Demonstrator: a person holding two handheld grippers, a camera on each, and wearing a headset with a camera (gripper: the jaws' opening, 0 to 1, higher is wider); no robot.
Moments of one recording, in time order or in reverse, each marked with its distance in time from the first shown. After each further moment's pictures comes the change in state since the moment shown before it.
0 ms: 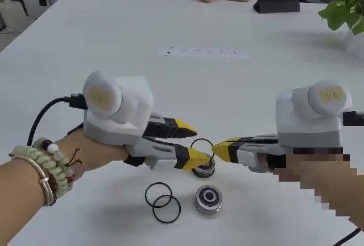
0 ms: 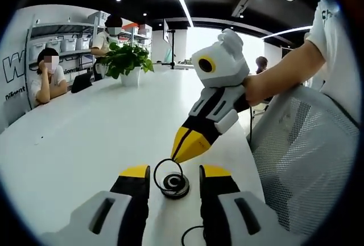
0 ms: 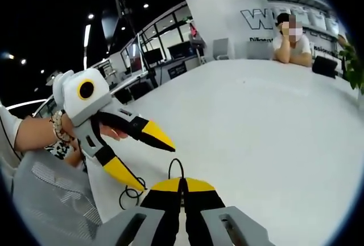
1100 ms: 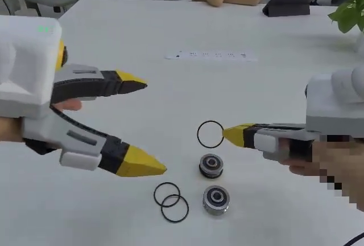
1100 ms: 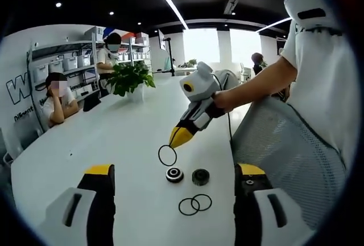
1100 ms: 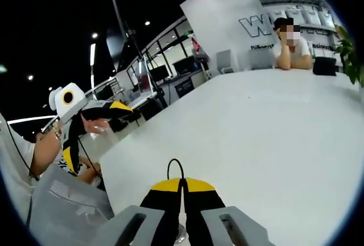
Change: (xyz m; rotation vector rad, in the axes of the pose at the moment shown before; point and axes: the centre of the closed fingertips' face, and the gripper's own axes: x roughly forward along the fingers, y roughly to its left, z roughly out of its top) left arm -0.120 -0.019 0.041 0.100 -0.016 0.070; right arm -0.023 0.023 0.033 0.060 -0.118 0.086
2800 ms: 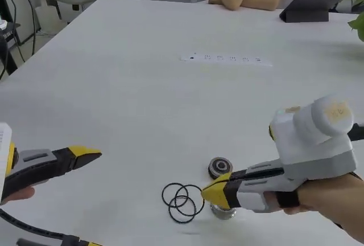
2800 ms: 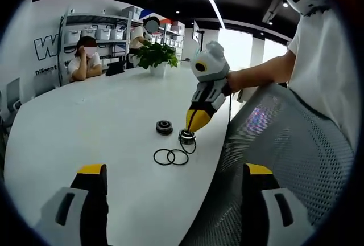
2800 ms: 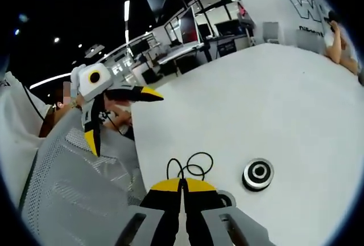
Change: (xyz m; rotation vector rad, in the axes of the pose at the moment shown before) left arm -0.029 -0.056 -0.091 -0.259 0.062 0.144; right arm 0.020 0.066 -0.085 -0.180 0.373 0.259
